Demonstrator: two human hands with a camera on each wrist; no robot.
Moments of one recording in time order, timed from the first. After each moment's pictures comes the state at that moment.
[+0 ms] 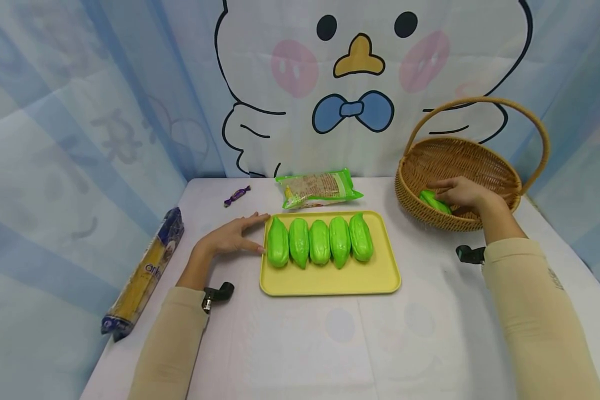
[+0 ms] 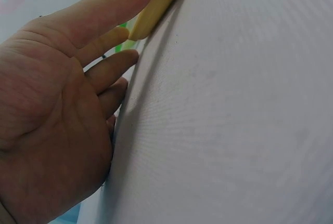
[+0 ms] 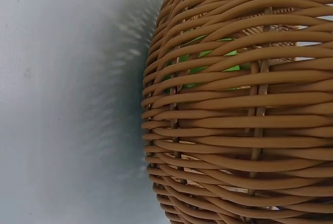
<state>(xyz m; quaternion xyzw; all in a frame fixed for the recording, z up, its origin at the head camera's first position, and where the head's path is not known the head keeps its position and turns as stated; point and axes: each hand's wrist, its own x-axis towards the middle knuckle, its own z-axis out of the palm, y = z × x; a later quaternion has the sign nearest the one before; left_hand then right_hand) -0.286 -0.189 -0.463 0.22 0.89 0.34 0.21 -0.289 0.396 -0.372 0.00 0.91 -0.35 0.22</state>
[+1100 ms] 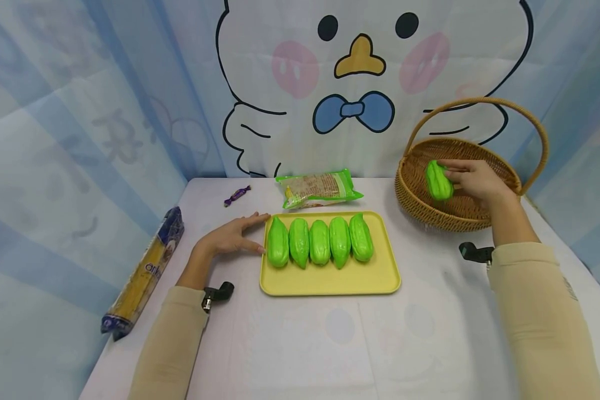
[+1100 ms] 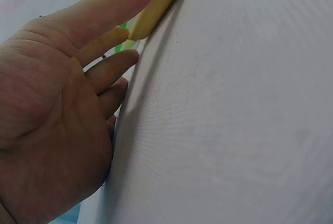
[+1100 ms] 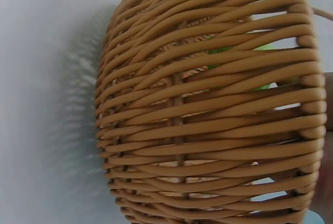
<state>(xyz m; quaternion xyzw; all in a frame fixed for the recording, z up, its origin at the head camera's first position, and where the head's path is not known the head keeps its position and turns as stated) -0.287 -0.190 -0.464 0.22 0.89 0.35 0.20 -0.281 0.395 -0.354 0.02 0.87 -0.49 0.09</state>
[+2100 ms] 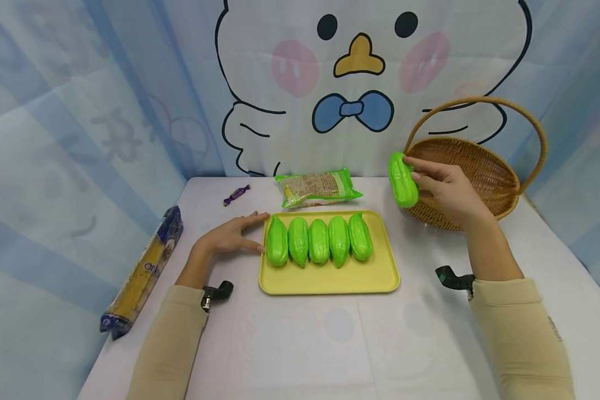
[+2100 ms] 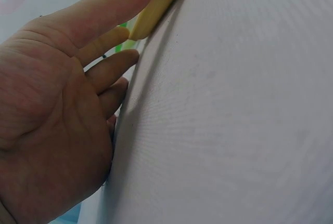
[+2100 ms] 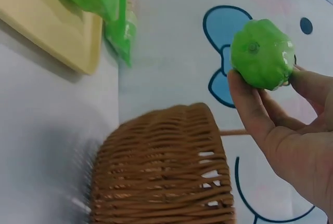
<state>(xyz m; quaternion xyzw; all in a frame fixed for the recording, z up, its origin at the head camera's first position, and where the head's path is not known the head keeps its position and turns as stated) -0.285 -0.190 -0.461 0.23 0.89 0.34 0.20 -0.229 0.310 -0.336 -0.08 0.80 -0.60 0.02</state>
